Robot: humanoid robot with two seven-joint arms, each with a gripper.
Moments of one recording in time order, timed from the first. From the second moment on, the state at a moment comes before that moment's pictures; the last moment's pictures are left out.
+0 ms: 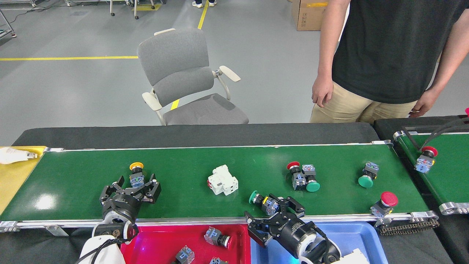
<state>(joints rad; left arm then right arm) -0.33 0.04 0.10 -1.11 -1.58 -0.03 -0.19 -0.15 0.07 0.28 -1.41 1.43 -0.39 0.26</state>
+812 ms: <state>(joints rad) 0.17 0.01 0.12 -1.71 -1.57 -0.71 -0.14 -0.01 0.06 0.46 -1.63 1.44 -0.50 0.26</state>
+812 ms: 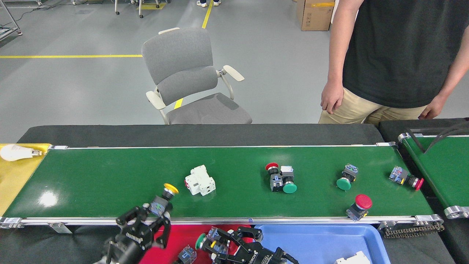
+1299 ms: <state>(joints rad) 0.22 -0.04 0.26 -1.73 -1.57 -0.25 -0.13 0.36 0.12 -0.09 -1.75 1.39 -0.20 -0.11</state>
